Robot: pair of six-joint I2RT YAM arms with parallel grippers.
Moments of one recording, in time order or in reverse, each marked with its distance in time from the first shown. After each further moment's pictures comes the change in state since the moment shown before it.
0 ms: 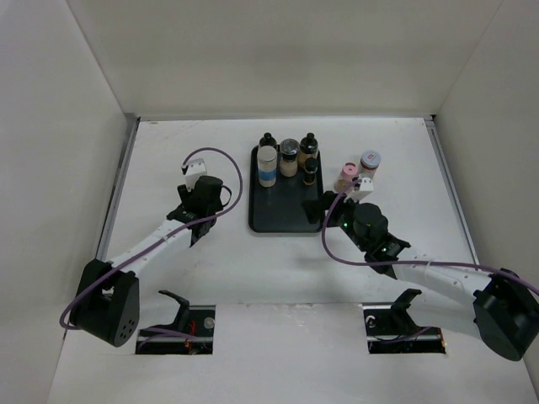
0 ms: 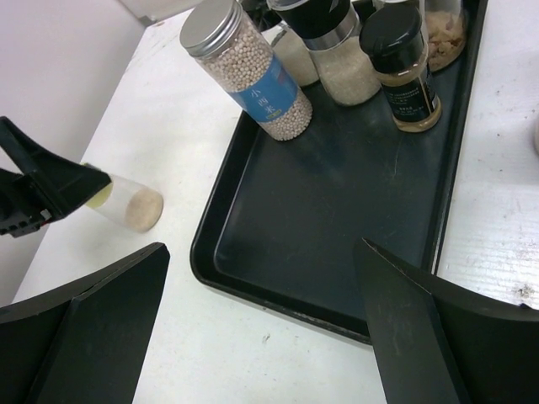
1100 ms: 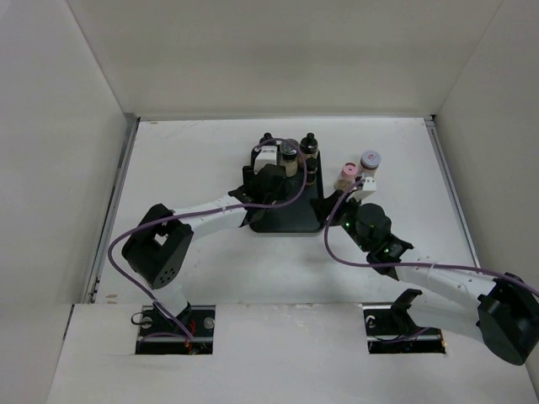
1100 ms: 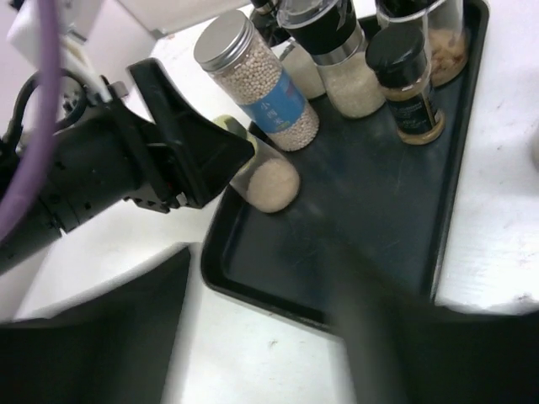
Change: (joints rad) left arm -0.316 0.456 0.362 0.182 0.061 0.026; right arm 0.000 -0.034 0.000 -0.002 0.004 -0.005
